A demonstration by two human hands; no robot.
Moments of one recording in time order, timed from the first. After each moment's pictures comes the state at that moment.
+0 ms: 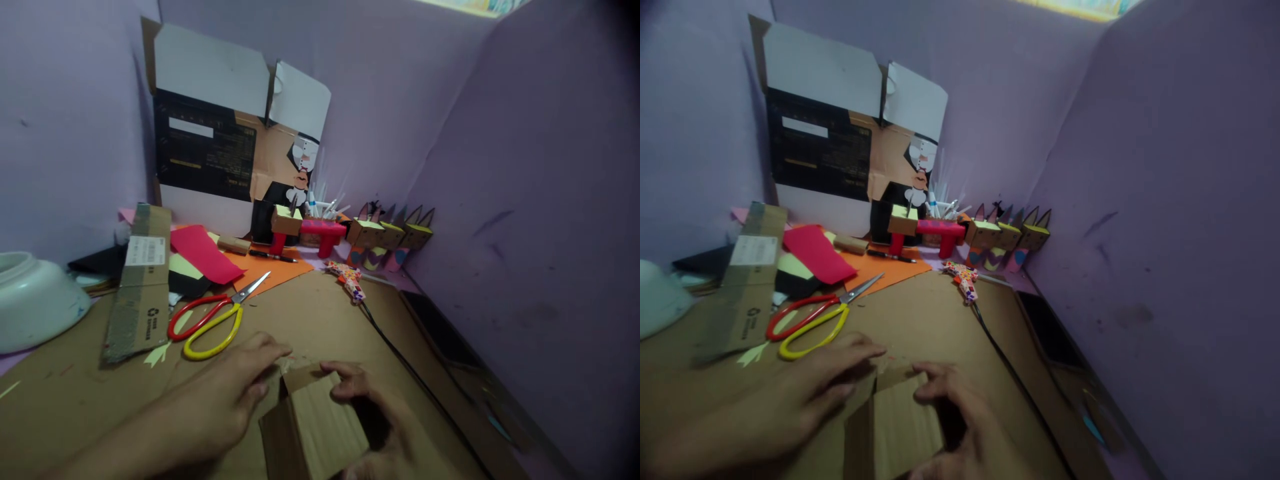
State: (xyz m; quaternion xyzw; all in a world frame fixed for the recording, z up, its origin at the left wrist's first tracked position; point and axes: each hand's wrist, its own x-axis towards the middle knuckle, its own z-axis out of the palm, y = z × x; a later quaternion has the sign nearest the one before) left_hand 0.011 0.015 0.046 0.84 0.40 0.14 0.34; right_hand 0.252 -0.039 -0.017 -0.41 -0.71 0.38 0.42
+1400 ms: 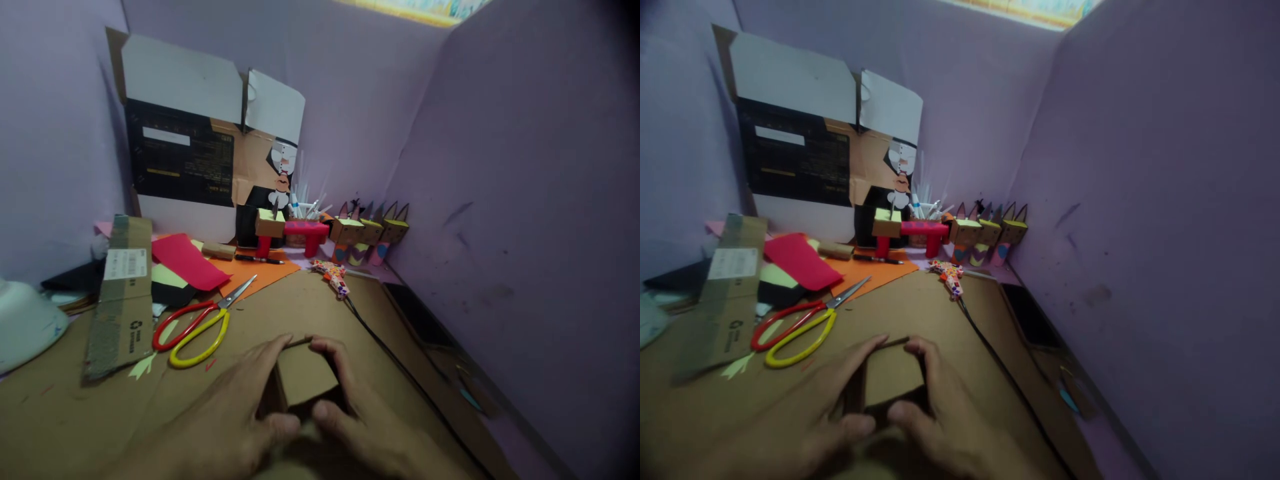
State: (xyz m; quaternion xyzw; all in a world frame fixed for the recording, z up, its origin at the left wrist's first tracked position) left_hand 0.032 0.002 0.043 0.80 0.44 0.14 0.39; right_hand 0.238 -0.031 -0.010 -0.47 -0.74 0.33 0.36
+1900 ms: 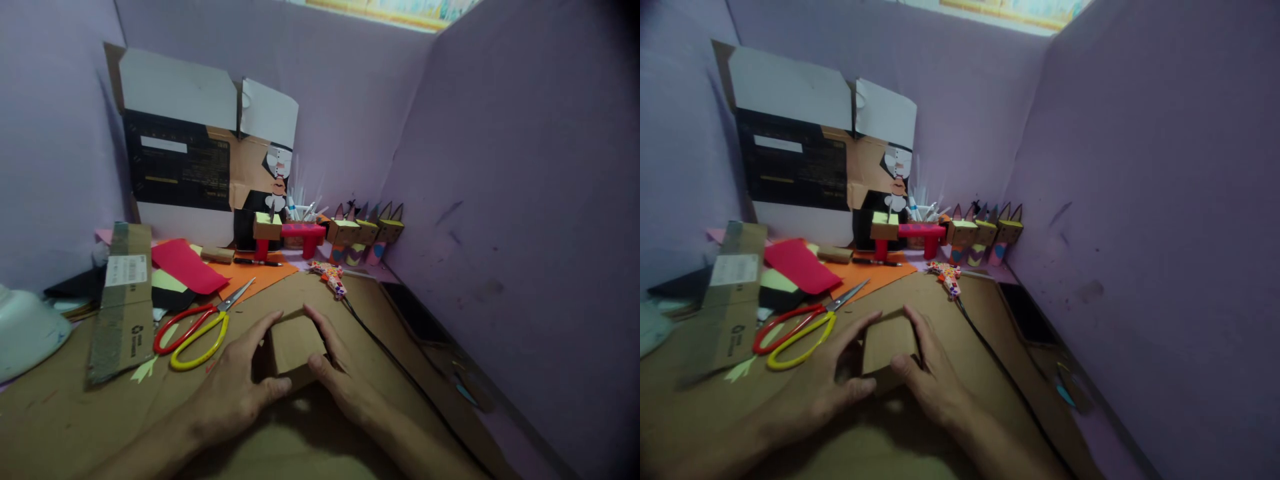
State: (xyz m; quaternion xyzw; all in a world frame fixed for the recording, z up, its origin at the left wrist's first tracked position) left_hand 0.033 0.024 0.021 0.78 0.41 0.28 0.39; right_hand 0.224 -0.005 -0.006 -0.43 -0.66 0.39 0.48
